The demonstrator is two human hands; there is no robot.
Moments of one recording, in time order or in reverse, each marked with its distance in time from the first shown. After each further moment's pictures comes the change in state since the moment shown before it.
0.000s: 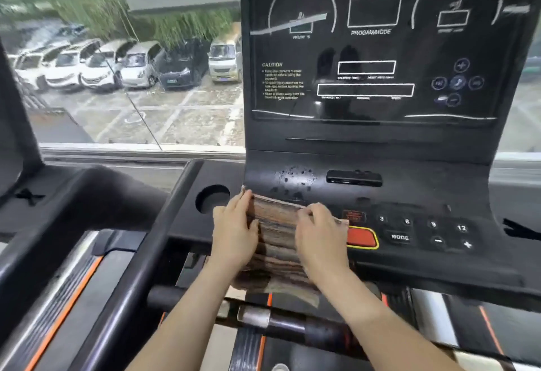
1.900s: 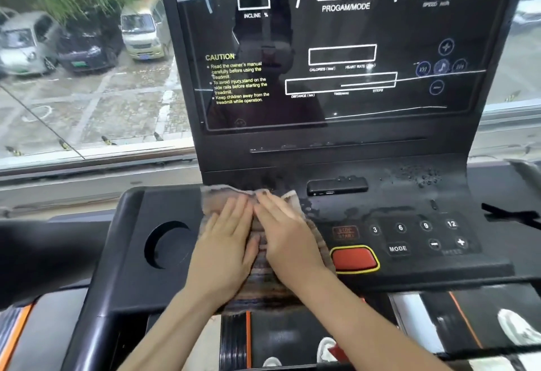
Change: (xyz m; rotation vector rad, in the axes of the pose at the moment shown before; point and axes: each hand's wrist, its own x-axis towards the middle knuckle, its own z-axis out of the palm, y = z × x) left_hand 0.074 -0.025 0.035 0.260 -0.215 0.540; right_hand 0.070 -0.006 0.033 0.106 0.184 -0.167
